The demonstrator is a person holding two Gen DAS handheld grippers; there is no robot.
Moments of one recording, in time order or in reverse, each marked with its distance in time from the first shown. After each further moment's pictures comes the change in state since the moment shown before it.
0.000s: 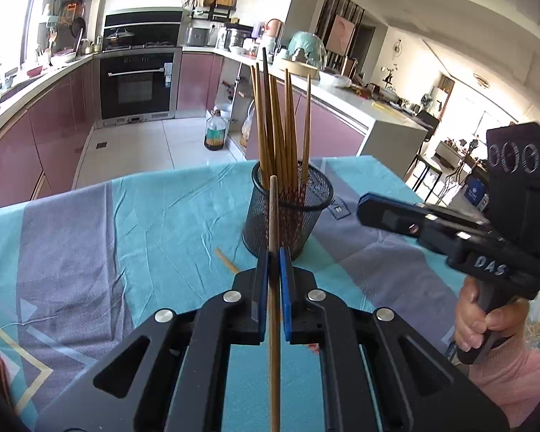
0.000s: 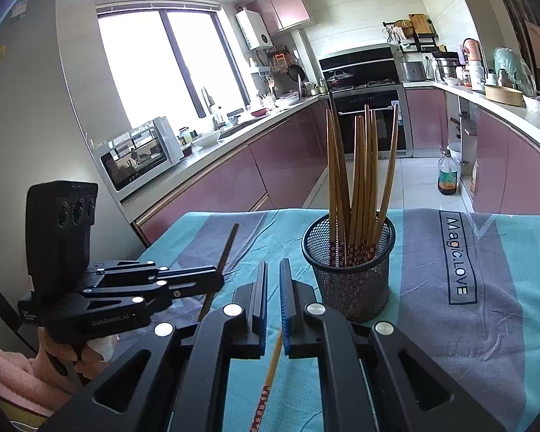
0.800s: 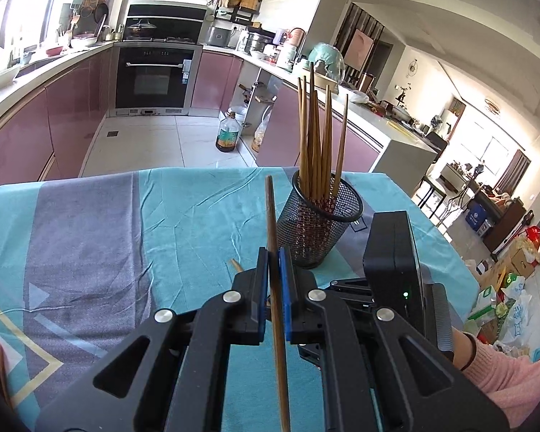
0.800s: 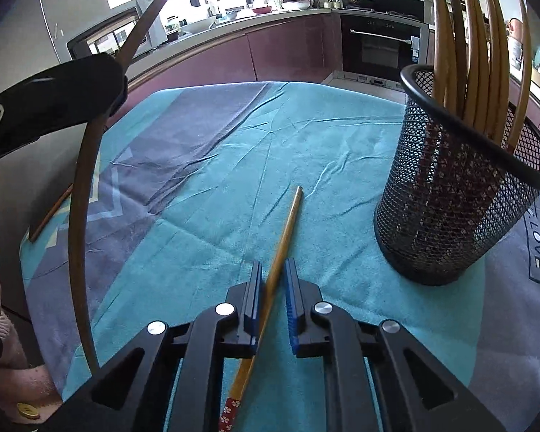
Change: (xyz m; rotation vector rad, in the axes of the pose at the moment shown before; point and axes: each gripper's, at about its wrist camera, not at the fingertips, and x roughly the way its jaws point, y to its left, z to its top) left arm -0.020 0.040 -0.001 -0.103 -0.023 0.012; right arm 0.130 0.026 -0.051 -0.134 0.401 -0.113
